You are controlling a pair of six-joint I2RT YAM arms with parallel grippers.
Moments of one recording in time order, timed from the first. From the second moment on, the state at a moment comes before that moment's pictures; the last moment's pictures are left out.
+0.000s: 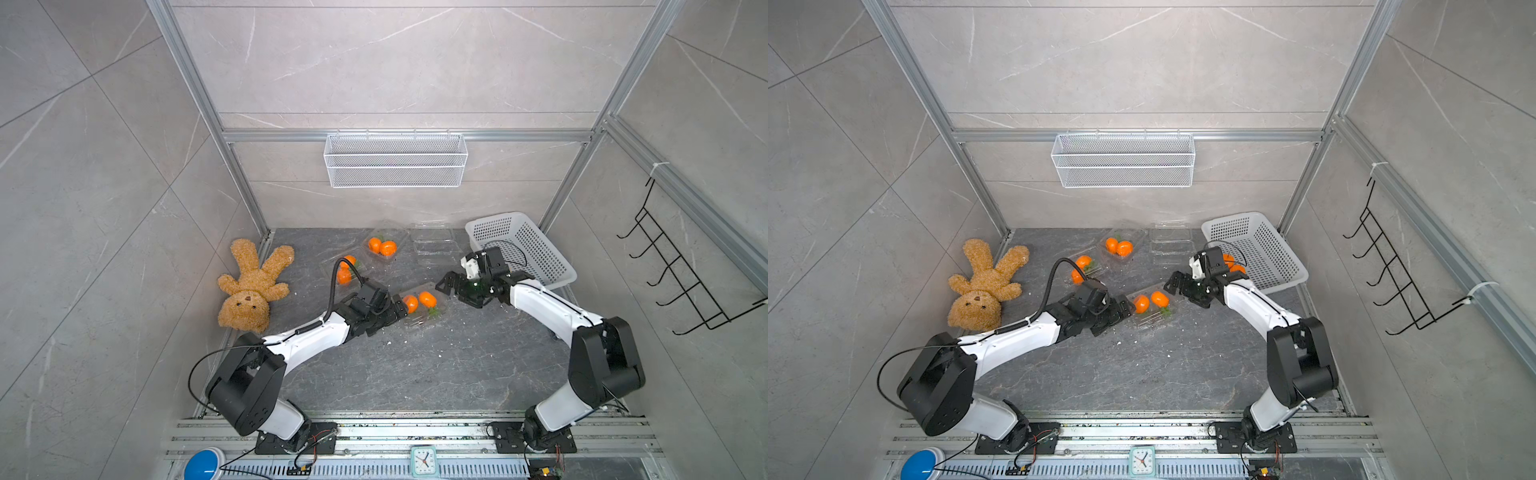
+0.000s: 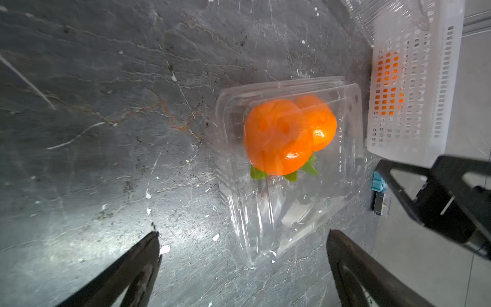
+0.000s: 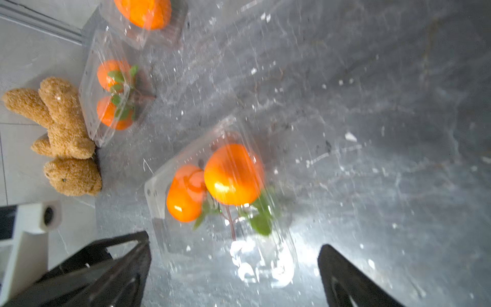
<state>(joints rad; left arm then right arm) -0.68 1.47 0.89 -0.26 0.10 -0.99 0.30 1.55 1.04 -0.42 -0.41 0.59</state>
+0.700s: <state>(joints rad) -0.57 1.84 1.18 -0.17 0.17 -0.81 0.46 1.61 0.82 -0.01 -0.39 0.76</state>
